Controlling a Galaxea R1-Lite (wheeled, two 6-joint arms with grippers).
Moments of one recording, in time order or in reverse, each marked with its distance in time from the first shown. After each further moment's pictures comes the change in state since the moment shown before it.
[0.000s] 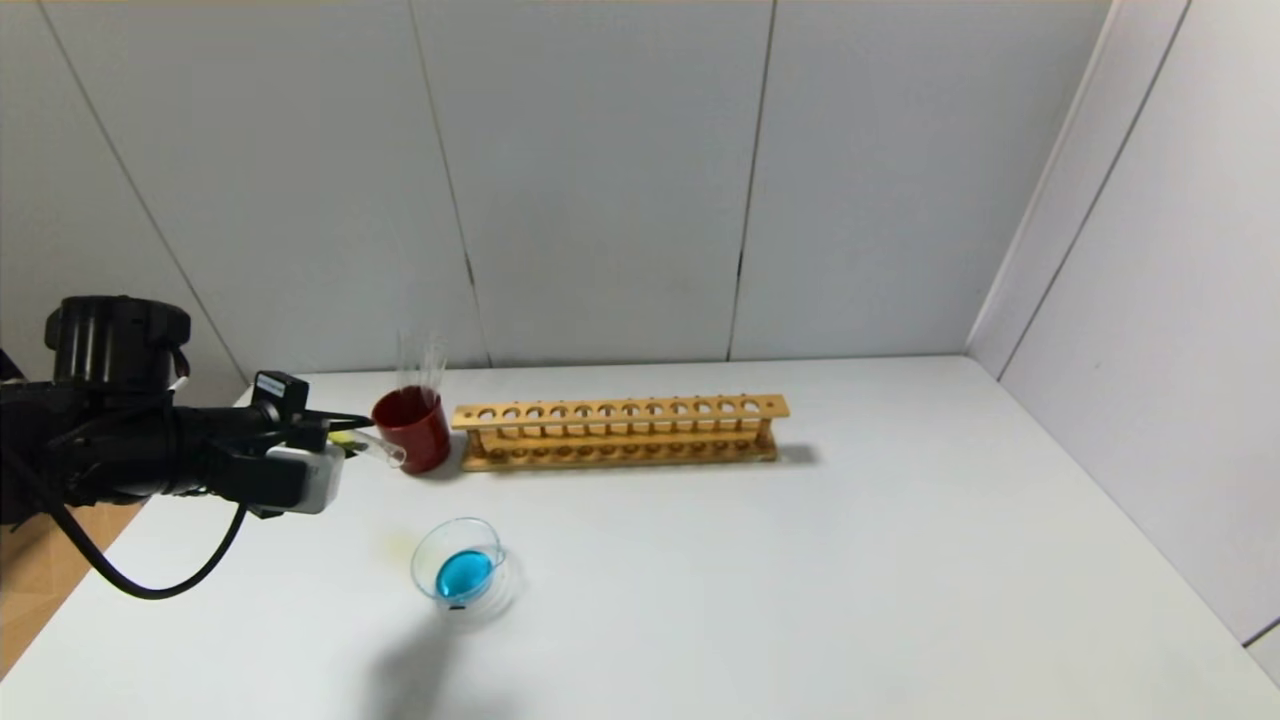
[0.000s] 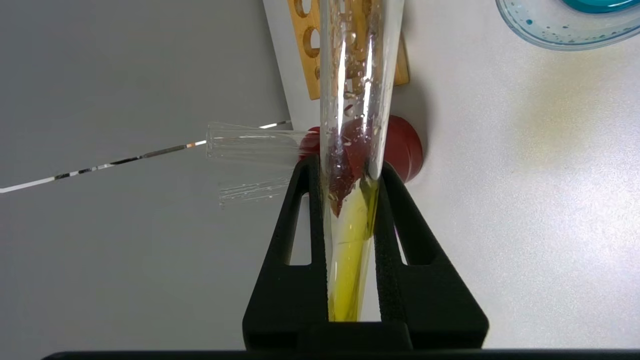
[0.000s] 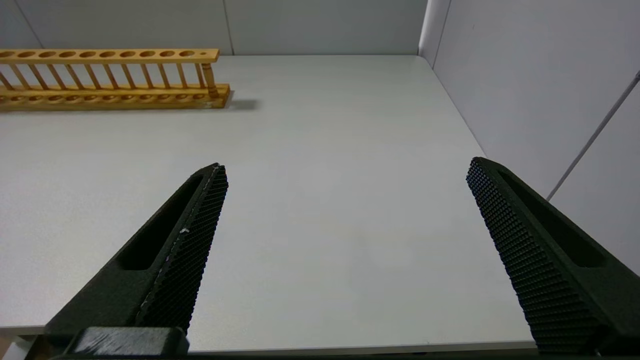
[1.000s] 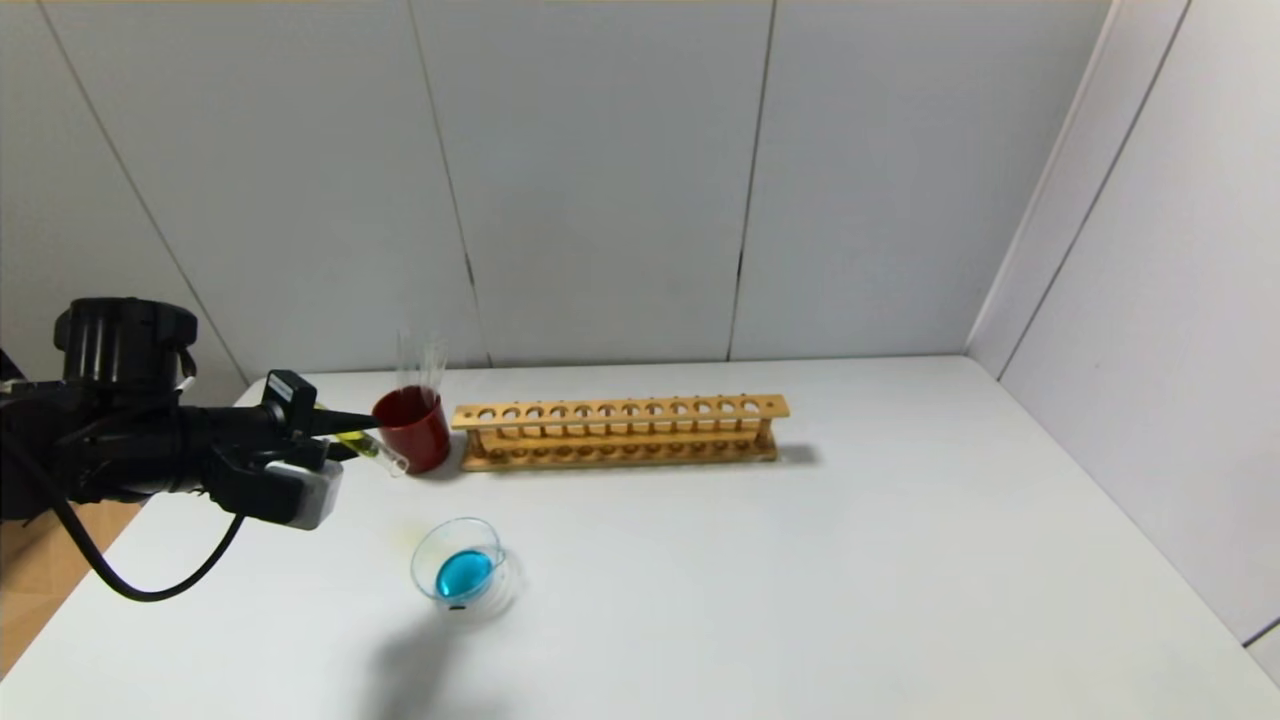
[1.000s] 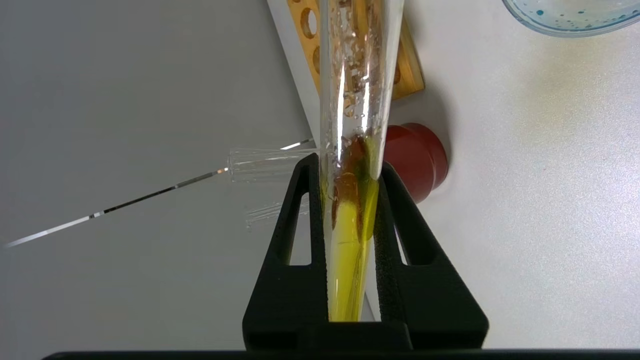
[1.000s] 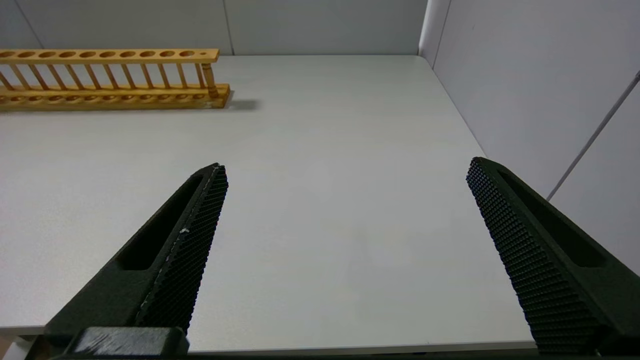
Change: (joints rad) left arm 0.004 0.024 -0.011 -0.006 -0.055 0.134; right arm 0.000 0.000 0.000 0.000 0.000 0.000
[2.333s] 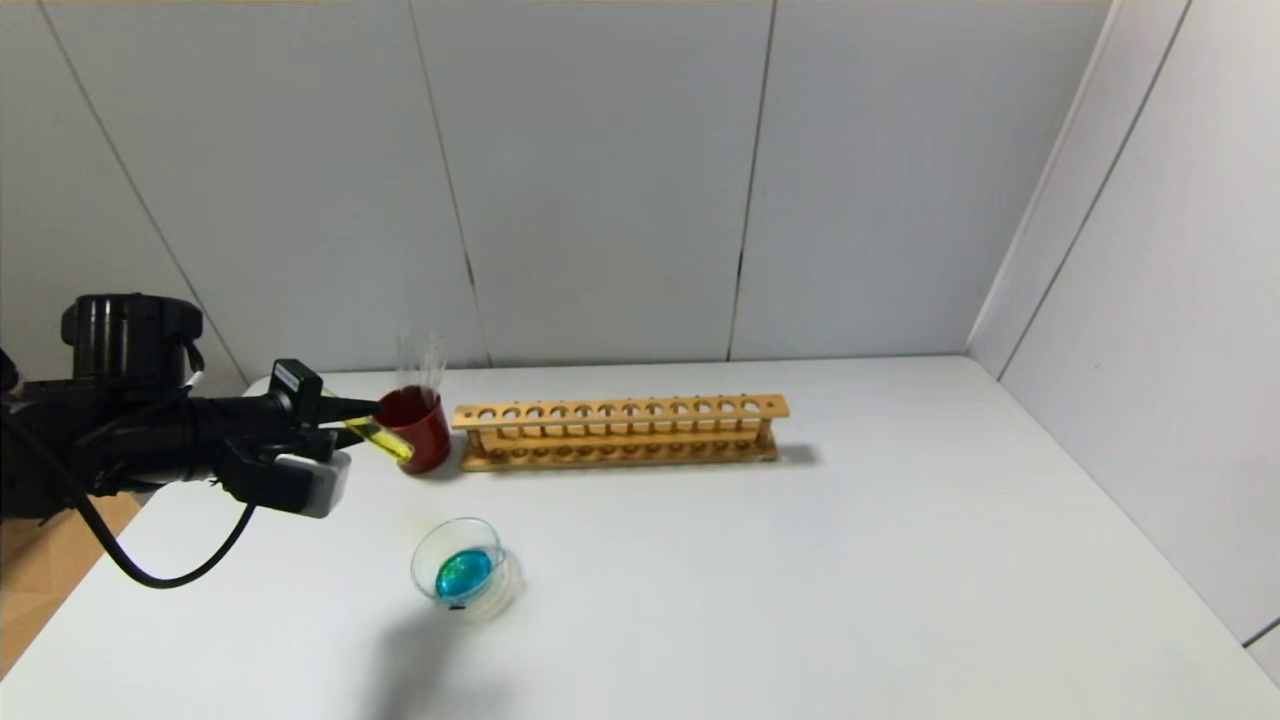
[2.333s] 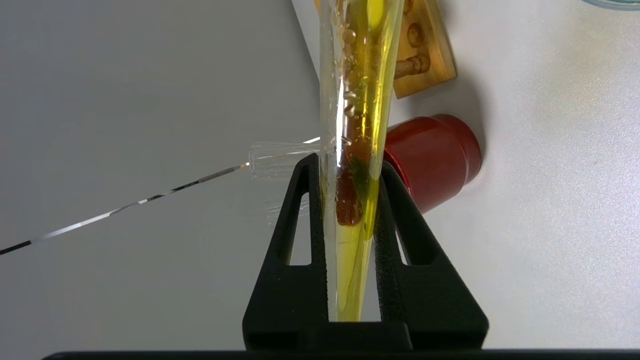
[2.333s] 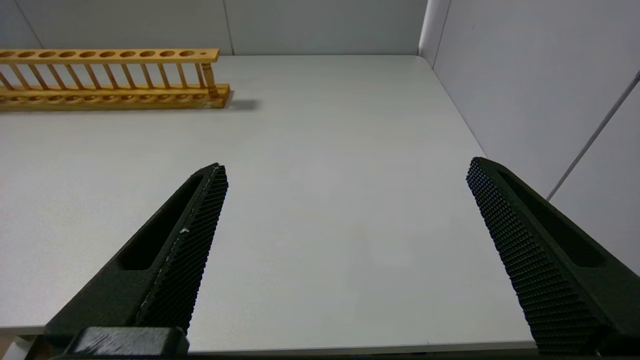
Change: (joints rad) left arm -0.004 0.029 -0.002 -0.091 -0.003 0.001; right arm 0.000 0.000 0.000 0.000 0.000 0.000
